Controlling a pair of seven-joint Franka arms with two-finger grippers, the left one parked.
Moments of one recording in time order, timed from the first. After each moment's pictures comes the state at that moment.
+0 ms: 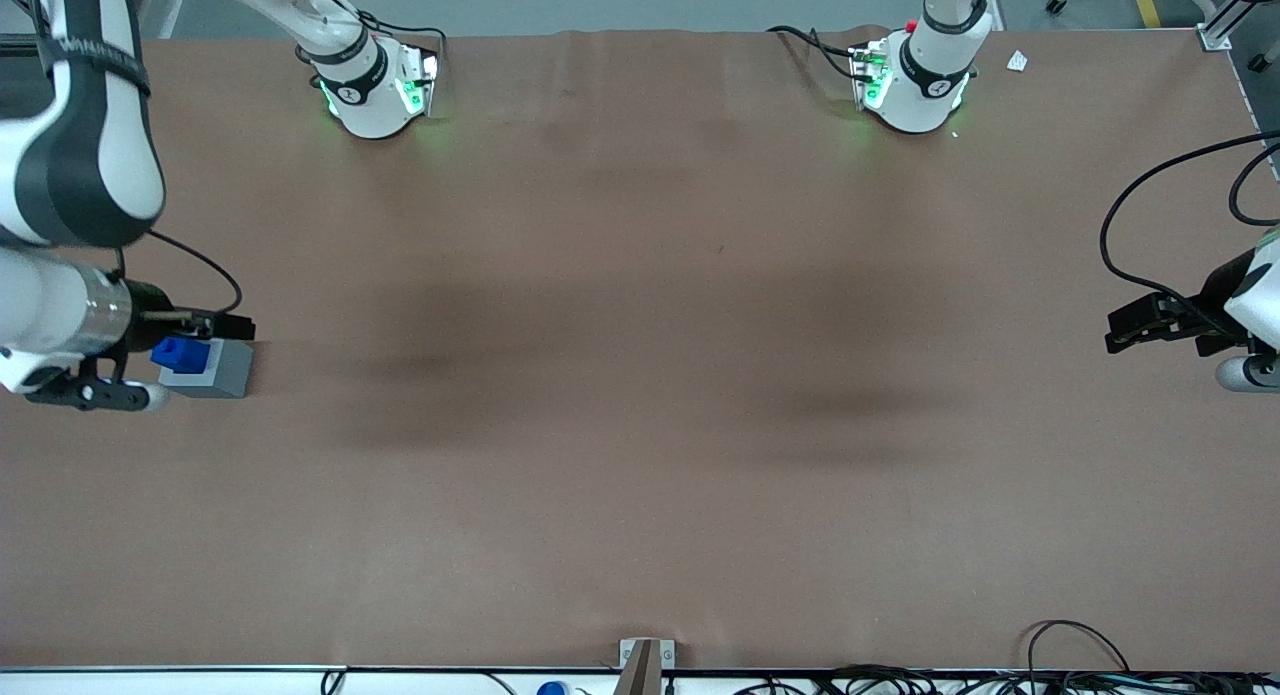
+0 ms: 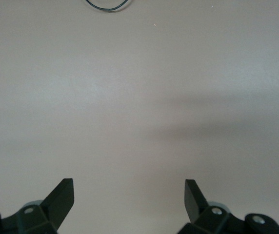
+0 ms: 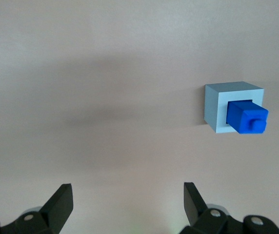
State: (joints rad) arm 0.06 0.27 -0.05 -1.47 0.03 1.53 0.10
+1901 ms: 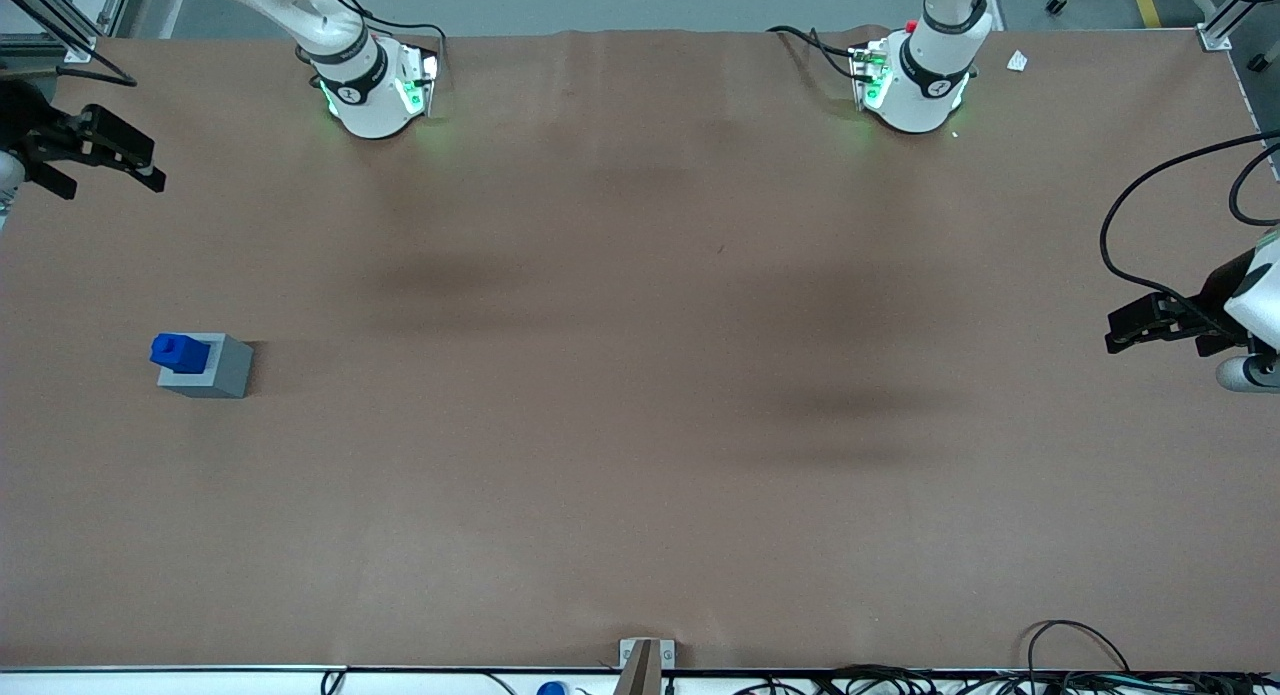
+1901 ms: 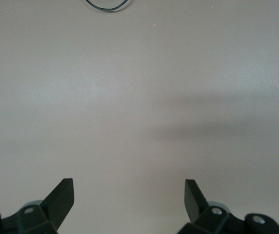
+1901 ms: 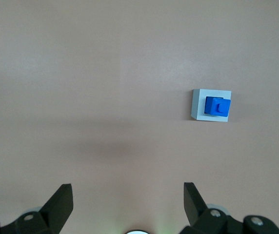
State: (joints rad) arm 0.06 -0.15 -0.07 -1.66 0.03 1.49 -0.07
